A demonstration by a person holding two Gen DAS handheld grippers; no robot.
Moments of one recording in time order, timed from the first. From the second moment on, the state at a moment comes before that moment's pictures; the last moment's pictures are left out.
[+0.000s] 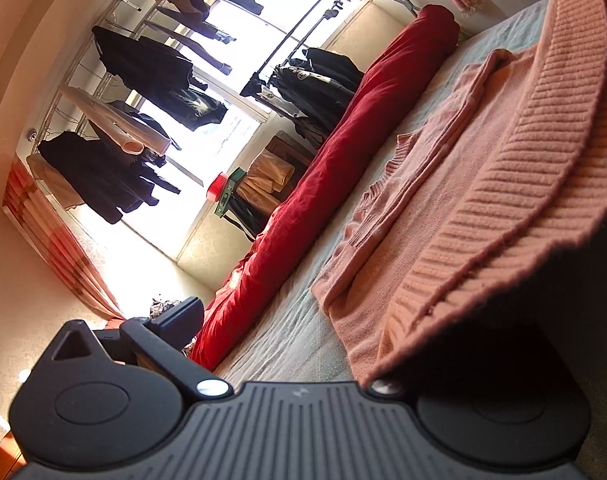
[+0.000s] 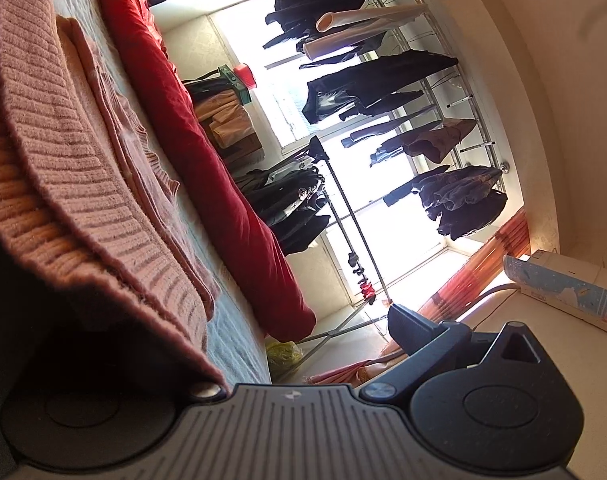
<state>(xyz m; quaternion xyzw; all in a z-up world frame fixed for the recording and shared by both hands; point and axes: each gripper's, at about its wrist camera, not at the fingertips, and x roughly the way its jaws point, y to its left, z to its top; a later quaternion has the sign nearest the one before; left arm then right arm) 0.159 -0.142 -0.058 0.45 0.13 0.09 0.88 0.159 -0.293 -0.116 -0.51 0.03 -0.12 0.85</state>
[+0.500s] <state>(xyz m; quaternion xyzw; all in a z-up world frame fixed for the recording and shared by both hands) 0.238 -0.132 -0.048 0.46 0.12 0.10 0.87 0.250 -0.287 -0.098 -0.53 0.01 -0.11 0.84</state>
